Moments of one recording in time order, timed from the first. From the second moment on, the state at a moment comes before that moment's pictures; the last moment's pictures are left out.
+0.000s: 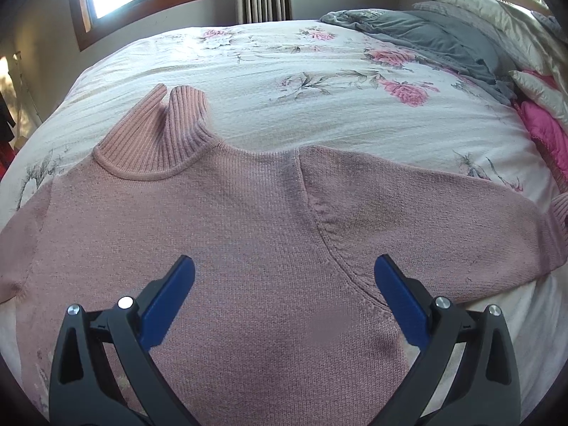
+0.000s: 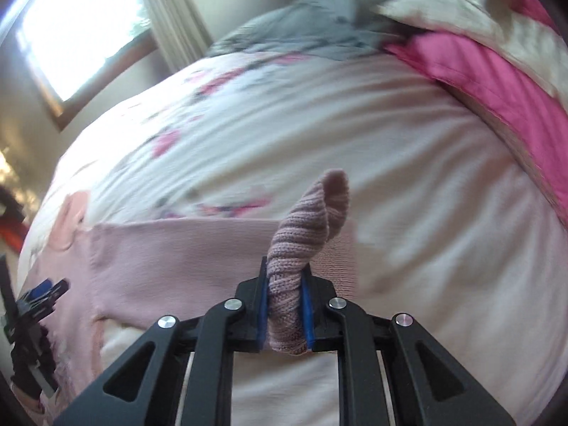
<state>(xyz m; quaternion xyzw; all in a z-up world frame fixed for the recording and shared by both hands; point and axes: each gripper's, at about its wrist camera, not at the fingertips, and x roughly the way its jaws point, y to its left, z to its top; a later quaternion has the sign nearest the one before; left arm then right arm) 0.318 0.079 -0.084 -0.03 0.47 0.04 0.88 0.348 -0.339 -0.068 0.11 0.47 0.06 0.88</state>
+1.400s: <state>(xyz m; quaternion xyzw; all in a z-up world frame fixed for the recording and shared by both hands) 0.359 -0.083 -0.120 -0.10 0.57 -0.16 0.80 0.195 -0.263 -0.115 0.11 0.46 0.13 0.87</state>
